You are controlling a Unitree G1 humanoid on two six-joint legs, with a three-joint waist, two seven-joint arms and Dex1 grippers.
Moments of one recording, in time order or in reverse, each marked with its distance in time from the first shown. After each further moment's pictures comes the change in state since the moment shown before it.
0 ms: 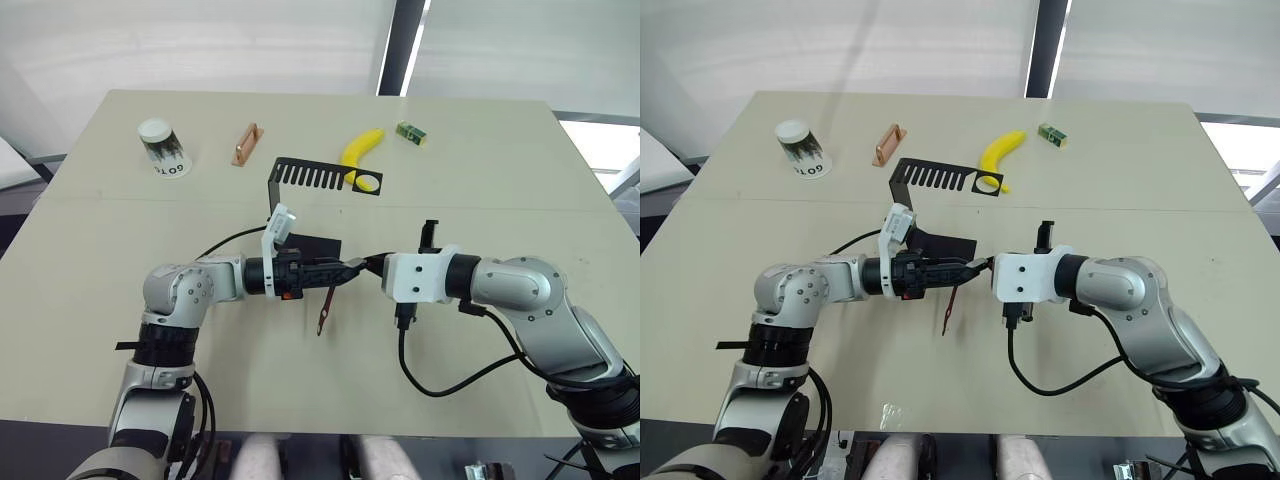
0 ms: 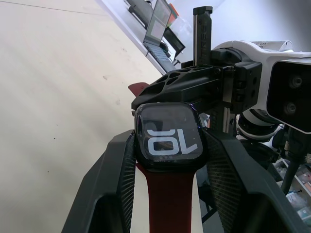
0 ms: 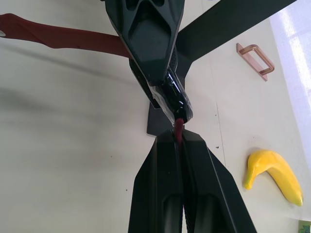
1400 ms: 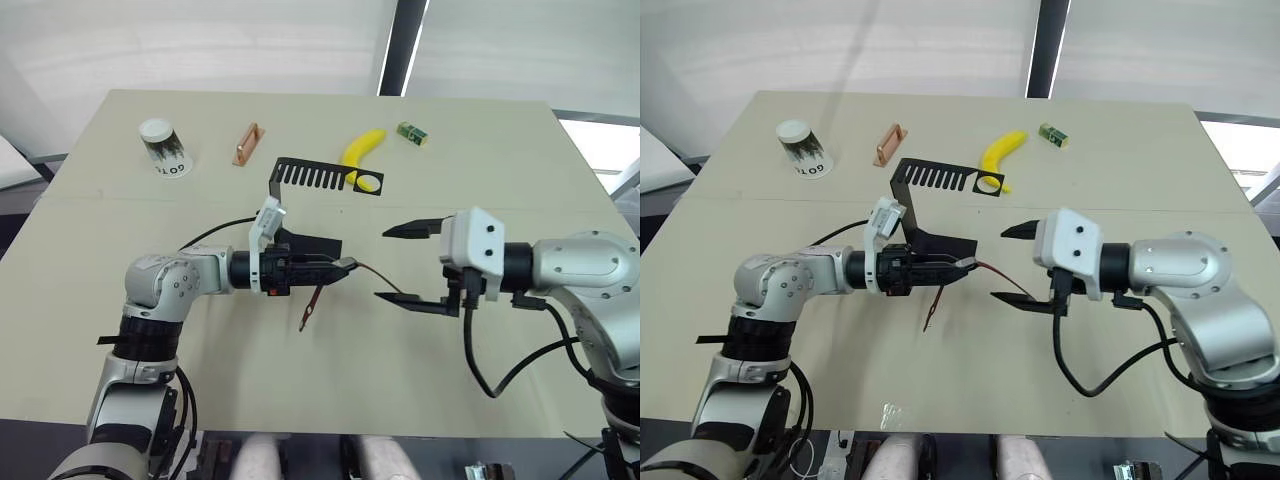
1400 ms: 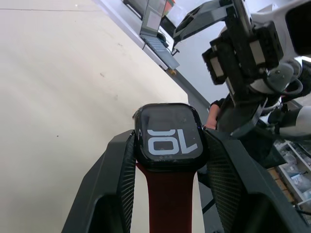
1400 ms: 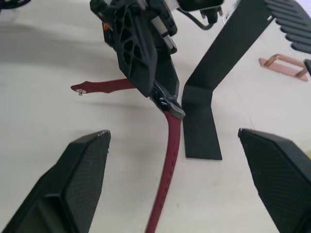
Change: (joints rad) left arm -0.027 0.126 -0.043 -0.009 -0.017 -0.025 -0.097; right arm -0.007 -0.081 -0.308 -0.039 0.562 0.339 0.186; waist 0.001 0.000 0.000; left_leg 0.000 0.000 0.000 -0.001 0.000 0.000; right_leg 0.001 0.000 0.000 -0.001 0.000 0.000
